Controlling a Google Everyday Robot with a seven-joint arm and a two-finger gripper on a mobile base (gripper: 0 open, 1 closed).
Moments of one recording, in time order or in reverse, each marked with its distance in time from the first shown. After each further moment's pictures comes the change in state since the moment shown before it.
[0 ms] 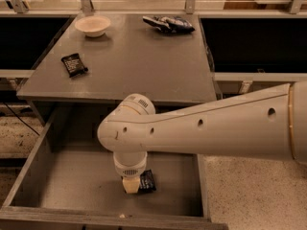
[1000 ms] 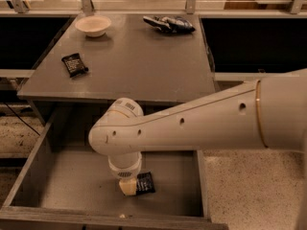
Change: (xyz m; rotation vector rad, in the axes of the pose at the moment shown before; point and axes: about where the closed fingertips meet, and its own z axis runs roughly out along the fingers) arm -0.002 -0.001 0.018 -0.020 0.071 0.011
